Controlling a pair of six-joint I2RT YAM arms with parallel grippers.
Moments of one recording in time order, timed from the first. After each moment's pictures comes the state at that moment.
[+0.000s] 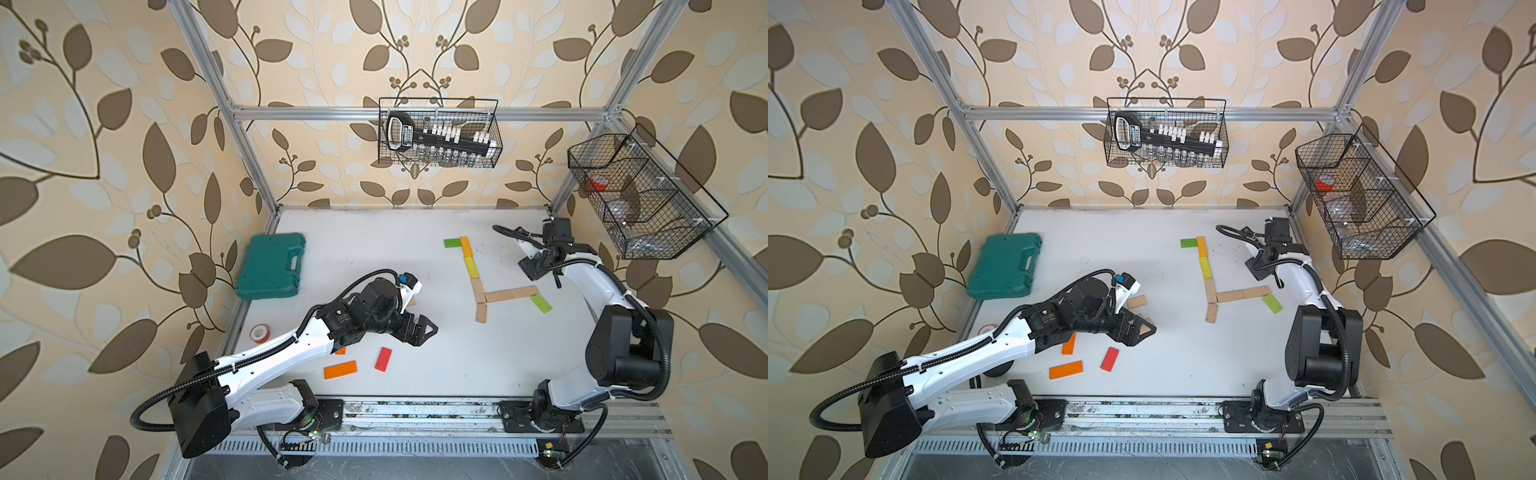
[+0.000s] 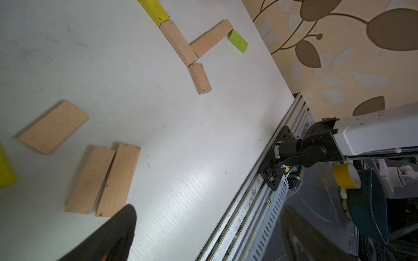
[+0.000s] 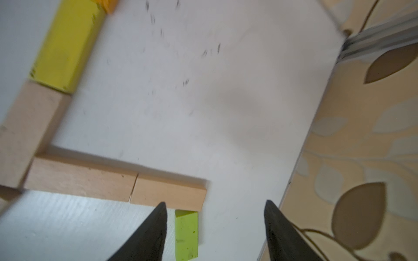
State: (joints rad) left arm -0.86 1.13 0.82 -0.36 0.31 -0.51; right arm -0.10 1.55 1.24 -0.63 0.10 -0.61
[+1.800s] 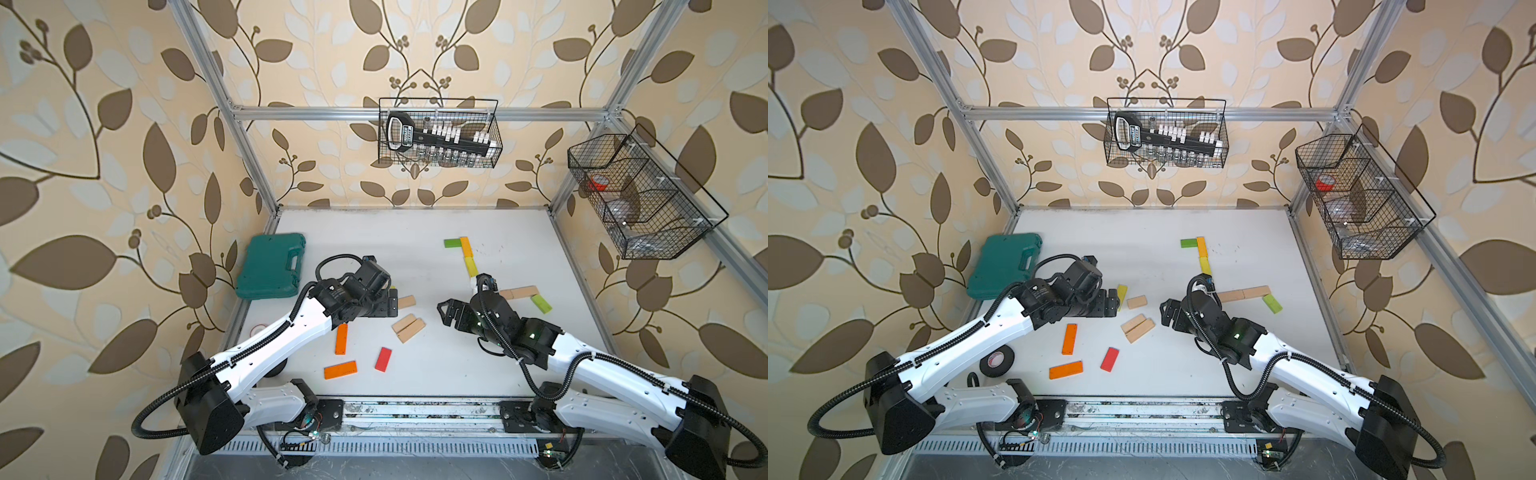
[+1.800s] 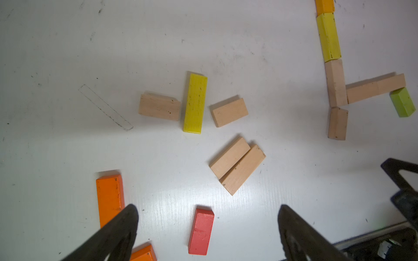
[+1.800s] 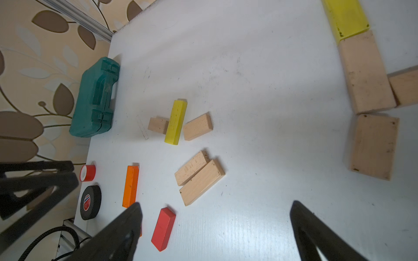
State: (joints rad) left arm -0.69 1.23 1.06 -0.86 -0.11 -0.68; right arm 0.84 1.01 0.65 -0.36 0.24 0.97
